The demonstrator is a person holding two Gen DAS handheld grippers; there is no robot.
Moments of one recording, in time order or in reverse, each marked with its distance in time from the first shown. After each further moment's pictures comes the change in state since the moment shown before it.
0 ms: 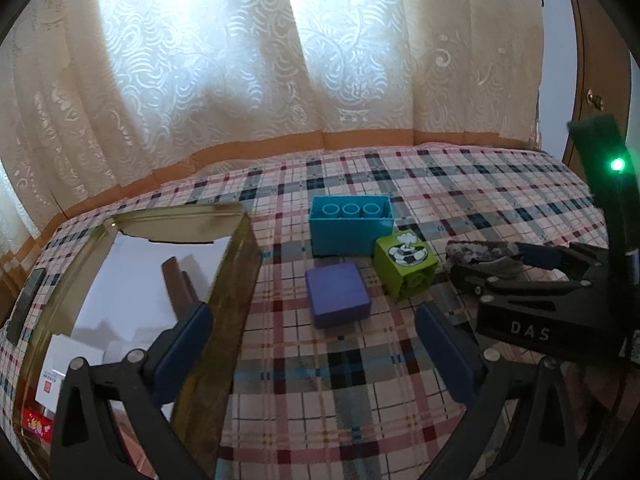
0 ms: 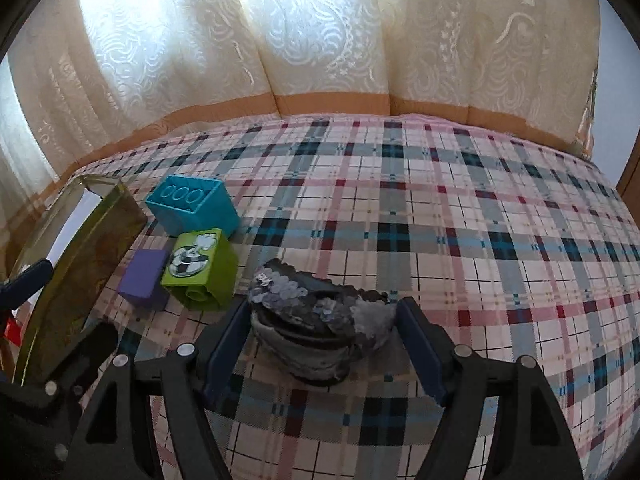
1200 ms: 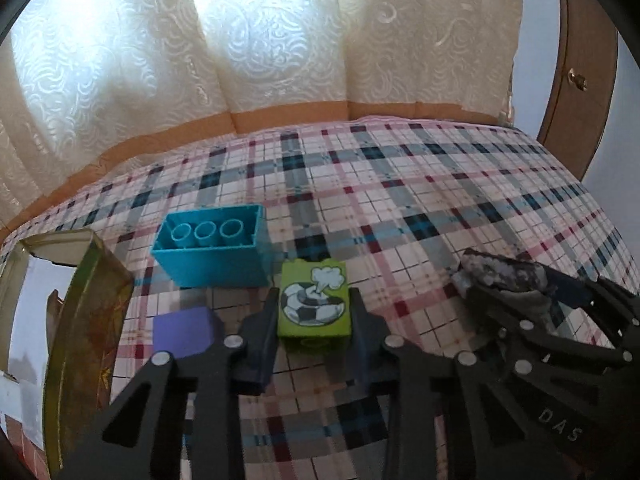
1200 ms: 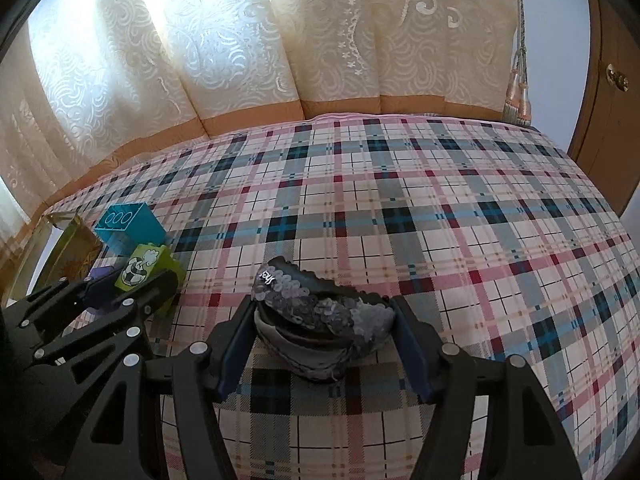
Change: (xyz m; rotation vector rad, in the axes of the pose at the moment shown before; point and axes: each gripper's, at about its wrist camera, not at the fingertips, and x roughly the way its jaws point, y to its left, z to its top) left arm 0.049 -0.072 0.028 0.039 0.099 -0.125; right arm -0.021 -0.055 -0.016 0.144 -0.034 -0.104
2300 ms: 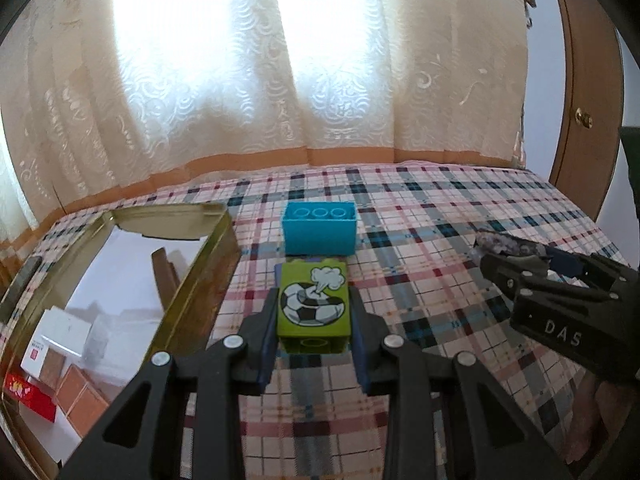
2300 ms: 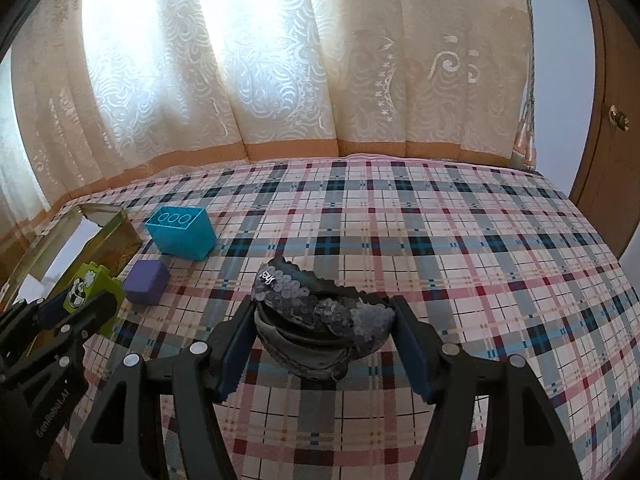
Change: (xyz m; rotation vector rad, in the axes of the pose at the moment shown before) left arm -0.076 0.044 -0.057 -0.084 -0.190 0.094; right arm -0.042 0.034 -0.019 -0.095 -0.144 0.023
